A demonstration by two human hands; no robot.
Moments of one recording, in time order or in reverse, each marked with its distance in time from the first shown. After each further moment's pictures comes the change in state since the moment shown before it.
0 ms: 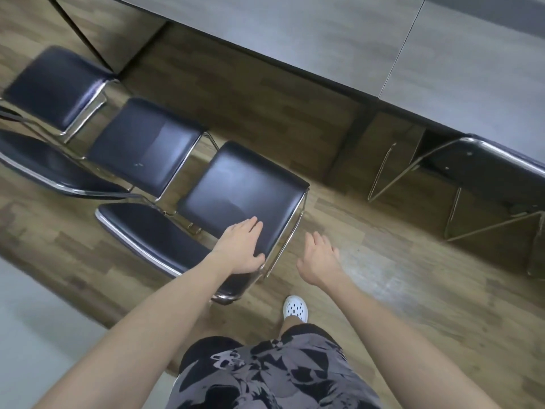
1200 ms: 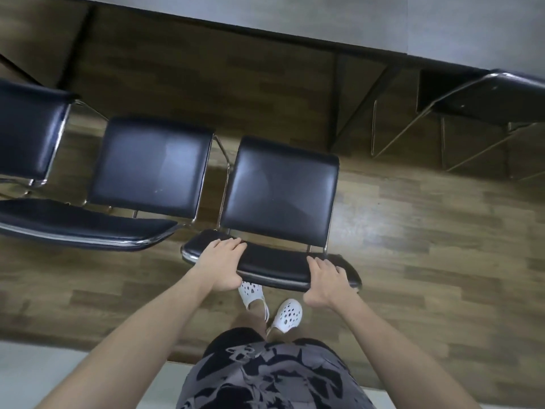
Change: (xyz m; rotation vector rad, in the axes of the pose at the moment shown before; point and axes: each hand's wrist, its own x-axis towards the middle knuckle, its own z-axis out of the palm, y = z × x) left_hand -0.044 -0.315 -0.003 0.178 -0.307 0.298; right_hand -0.009 -0.264 0.098 0.092 -0.283 0.263
